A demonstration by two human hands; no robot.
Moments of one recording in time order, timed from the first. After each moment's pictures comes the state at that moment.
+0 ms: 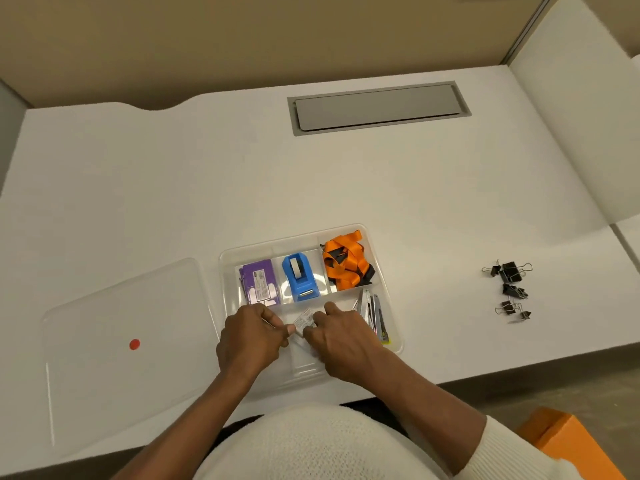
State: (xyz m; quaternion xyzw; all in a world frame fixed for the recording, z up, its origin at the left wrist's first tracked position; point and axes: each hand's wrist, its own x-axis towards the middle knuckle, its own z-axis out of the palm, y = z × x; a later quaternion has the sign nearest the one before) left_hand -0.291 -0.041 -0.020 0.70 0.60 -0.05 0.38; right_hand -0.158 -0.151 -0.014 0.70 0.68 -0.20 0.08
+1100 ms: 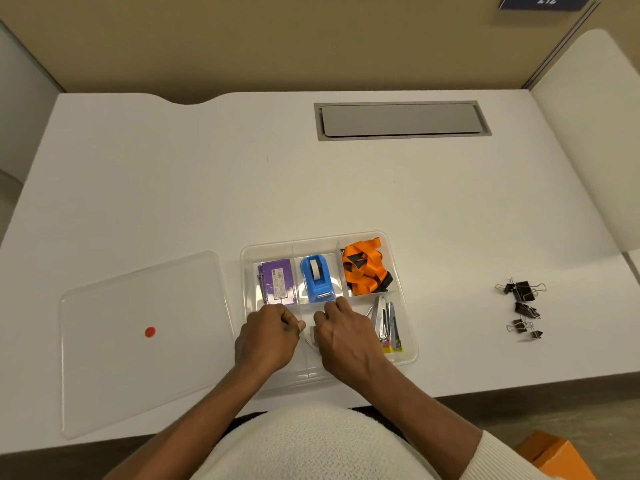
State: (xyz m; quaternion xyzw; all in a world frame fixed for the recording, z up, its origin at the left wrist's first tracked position) left_hand -0.301 -0.034 -0.025 0.74 0.54 -0.05 0.40; right_hand -0.184 -0.131 -0.021 0.77 0.61 -0.19 0.08
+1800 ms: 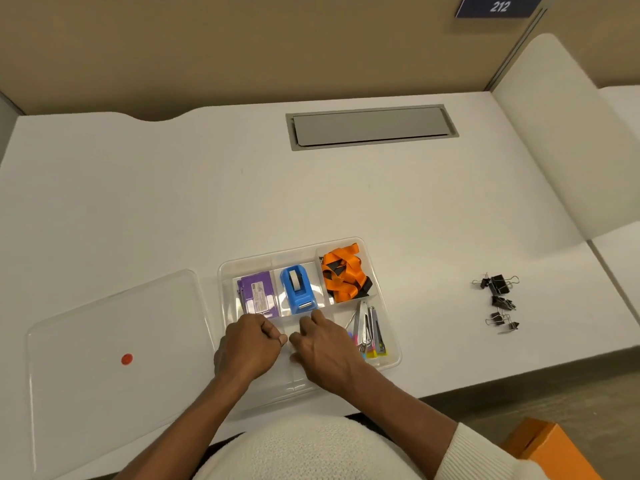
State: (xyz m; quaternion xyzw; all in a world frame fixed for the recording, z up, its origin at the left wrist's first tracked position) left_hand -0.299 -0.023 -0.028 0.74 0.55 -0.08 0.38; right_hand -0.183 -0.135 -0.053 0.73 0.67 -0.16 0.01
